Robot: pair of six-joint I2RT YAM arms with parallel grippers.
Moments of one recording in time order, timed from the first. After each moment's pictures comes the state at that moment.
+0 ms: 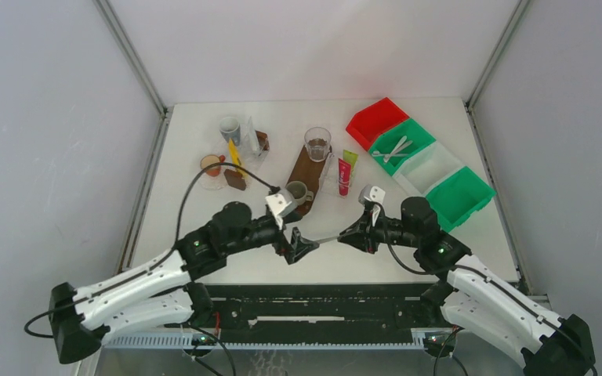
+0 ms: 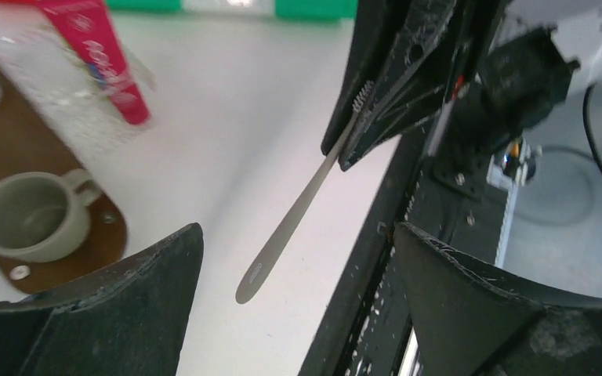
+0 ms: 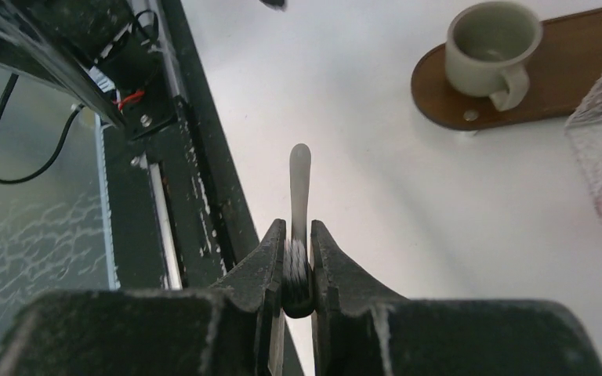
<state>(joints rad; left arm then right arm) -0.99 0.78 0.64 -0.07 0.11 -0.17 0.63 0.74 0.47 -0.06 -0.59 0.08</state>
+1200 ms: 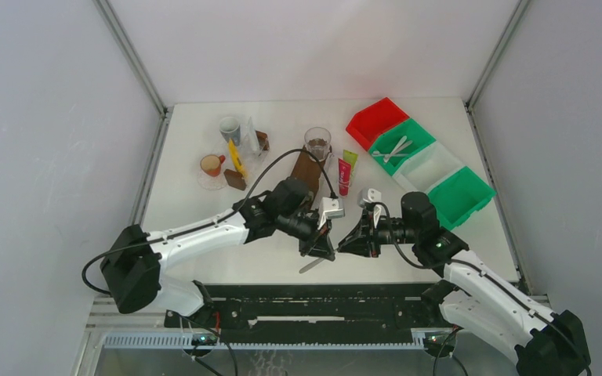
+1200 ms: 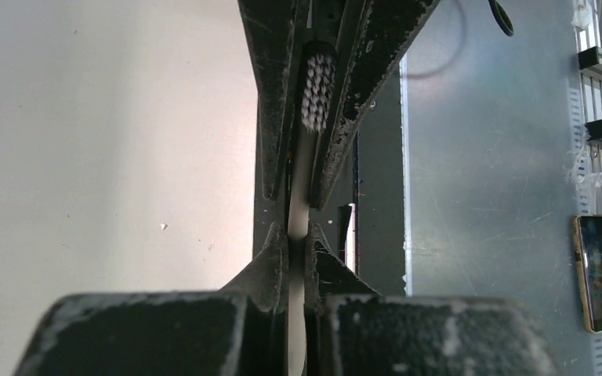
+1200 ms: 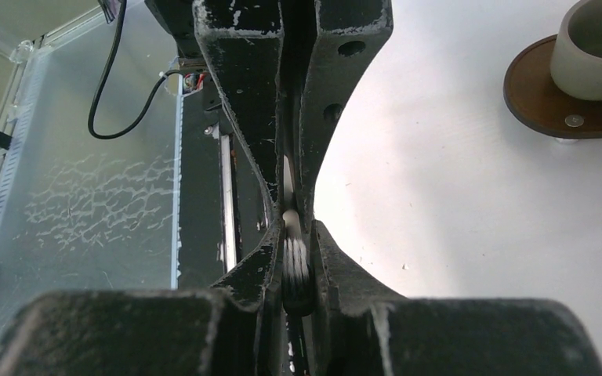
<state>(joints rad) -0.93 1.40 0.93 -0.25 0.75 0.02 0.56 0.80 0.47 -0.06 -0.90 0.07</state>
